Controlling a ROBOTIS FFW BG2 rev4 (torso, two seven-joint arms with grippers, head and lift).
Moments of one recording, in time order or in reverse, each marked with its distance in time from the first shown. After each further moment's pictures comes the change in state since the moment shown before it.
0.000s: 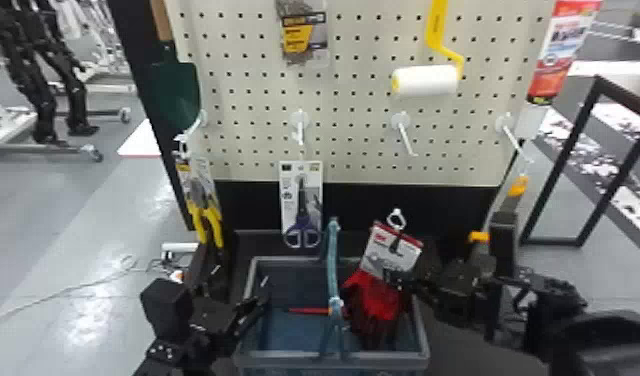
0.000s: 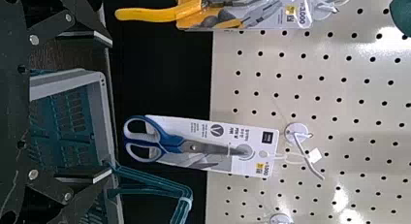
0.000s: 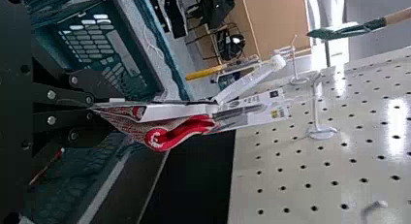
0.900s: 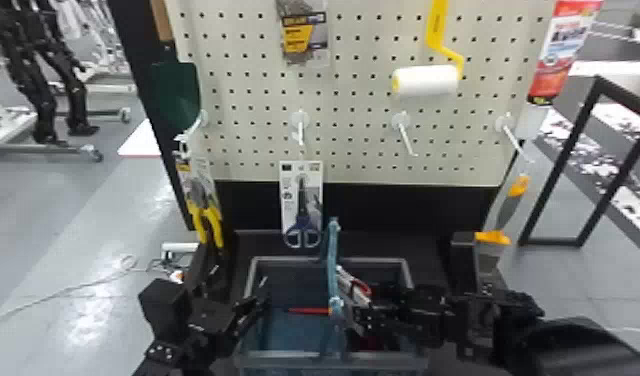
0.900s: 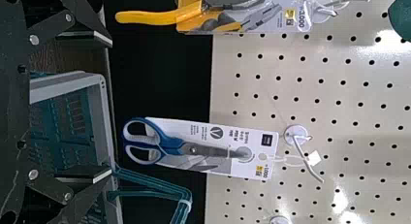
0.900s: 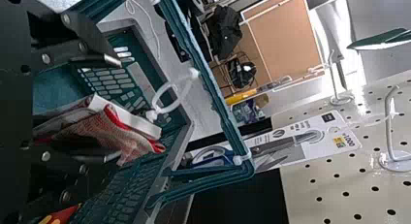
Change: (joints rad) left arm 0.001 -0.004 0.005 0.000 0.000 -0.002 0.000; right arm -0.042 0.030 0.080 0.134 0.002 -0.001 0.069
